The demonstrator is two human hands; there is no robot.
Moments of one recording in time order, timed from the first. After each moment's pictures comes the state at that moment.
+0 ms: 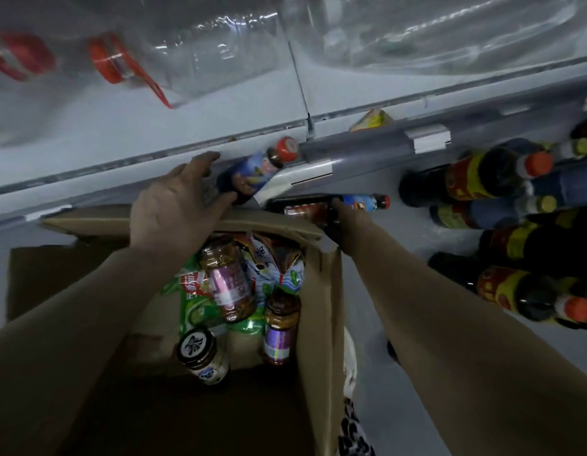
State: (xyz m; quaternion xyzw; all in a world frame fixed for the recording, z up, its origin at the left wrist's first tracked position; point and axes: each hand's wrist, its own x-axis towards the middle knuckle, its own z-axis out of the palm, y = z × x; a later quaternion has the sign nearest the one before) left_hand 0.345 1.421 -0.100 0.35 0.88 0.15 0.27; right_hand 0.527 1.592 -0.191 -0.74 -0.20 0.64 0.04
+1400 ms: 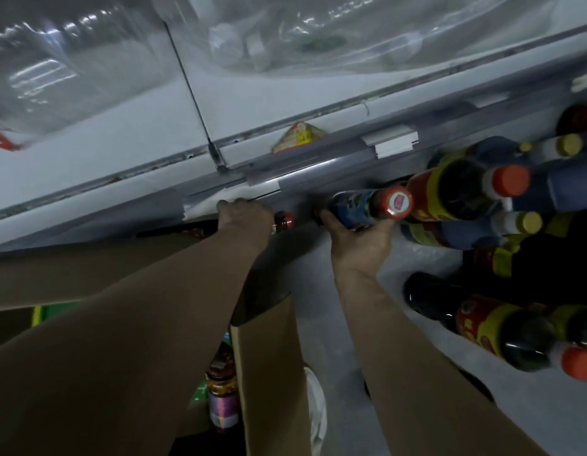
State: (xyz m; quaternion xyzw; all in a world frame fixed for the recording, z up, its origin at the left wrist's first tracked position) left_hand 0.443 1.602 -0.224 0.50 0.75 -0.24 0.37; right_hand 0.585 1.643 -0.204 -0.72 -0.49 0.42 0.25
